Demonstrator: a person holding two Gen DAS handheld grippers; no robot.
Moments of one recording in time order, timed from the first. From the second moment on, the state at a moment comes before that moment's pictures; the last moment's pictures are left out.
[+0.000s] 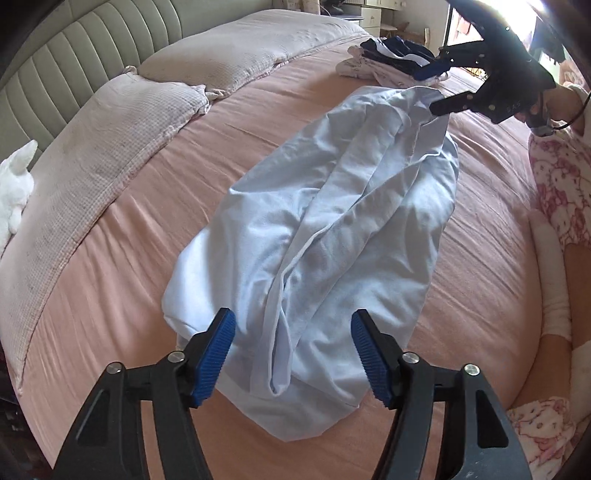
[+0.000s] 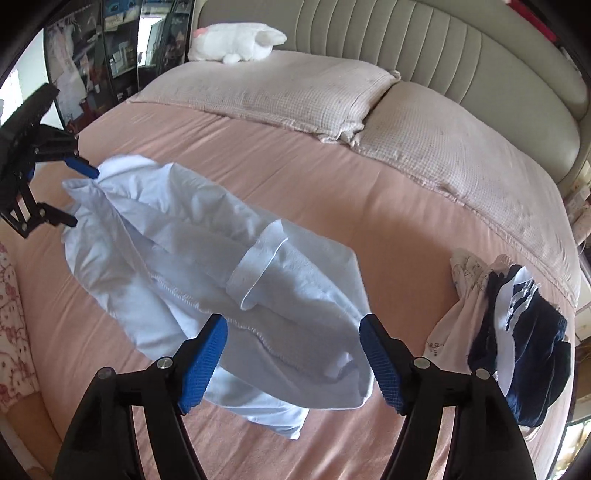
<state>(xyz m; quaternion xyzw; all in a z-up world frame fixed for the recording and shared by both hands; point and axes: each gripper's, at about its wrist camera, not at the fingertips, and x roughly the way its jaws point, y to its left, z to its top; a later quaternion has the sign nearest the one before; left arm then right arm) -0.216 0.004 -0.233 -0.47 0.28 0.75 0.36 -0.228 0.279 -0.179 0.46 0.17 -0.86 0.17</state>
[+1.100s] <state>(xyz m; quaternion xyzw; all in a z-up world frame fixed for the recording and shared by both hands) -0.166 -0.070 -0.187 -0.54 0.18 0.72 0.40 -0.222 0.333 -0.175 0.53 0.08 -0.83 0.17</state>
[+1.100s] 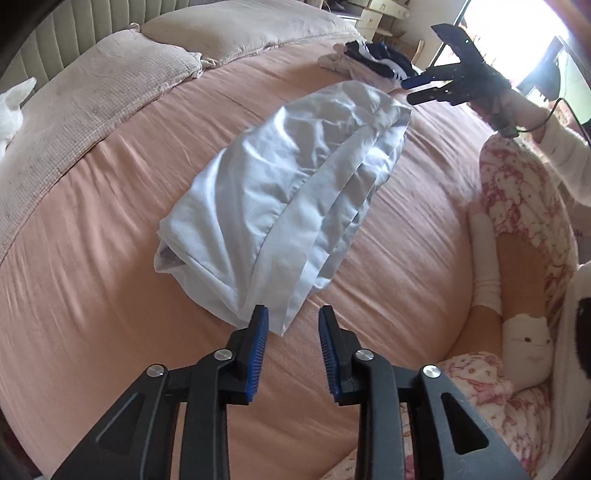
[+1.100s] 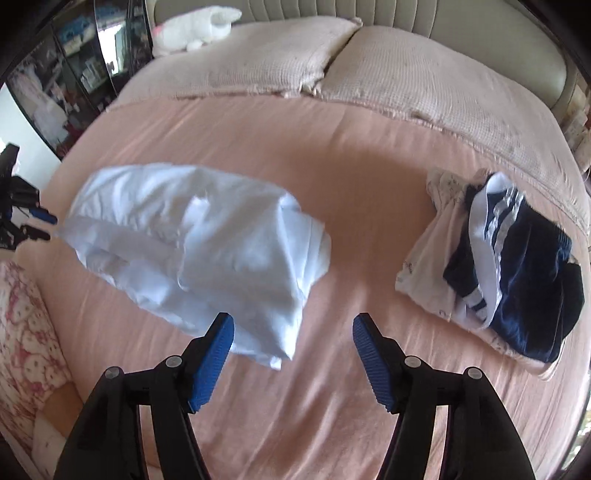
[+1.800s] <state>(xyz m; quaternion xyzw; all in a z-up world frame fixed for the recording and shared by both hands) -0.178 0.063 -0.250 -0.55 0.17 0.69 0.44 -0.226 0.304 -0.228 0.58 0.13 -0.78 0.20</state>
